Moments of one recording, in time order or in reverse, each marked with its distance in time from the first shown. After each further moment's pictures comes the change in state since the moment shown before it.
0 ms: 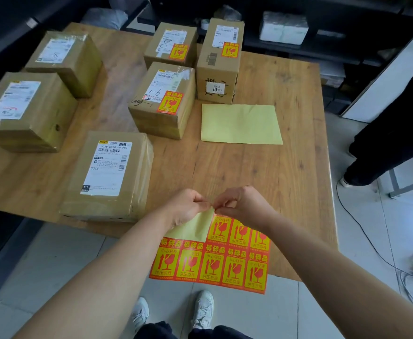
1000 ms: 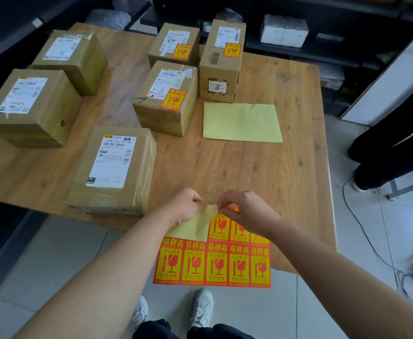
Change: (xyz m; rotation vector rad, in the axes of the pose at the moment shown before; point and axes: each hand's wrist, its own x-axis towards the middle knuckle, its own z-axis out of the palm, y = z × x) left_hand -0.007 -0.008 0.005 0.083 0.011 -0.003; right_hand -0.022 -0.002 0.008 -0.145 -0.021 -0.106
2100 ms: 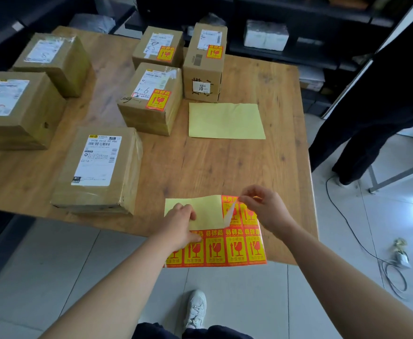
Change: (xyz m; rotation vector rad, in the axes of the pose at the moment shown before) left_hand -0.005 -0.047 0.054 0.461 0.140 0.164; right_hand -0.049 0.027 -0.013 0.478 0.316 0.534
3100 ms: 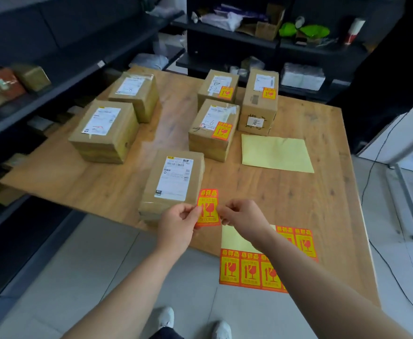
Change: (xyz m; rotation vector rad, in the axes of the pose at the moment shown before) left_hand -0.083 -0.055 -0.112 -0.963 0.530 -0.155; right_hand -0.011 -0.134 0.140 -0.014 -0.168 -0.051
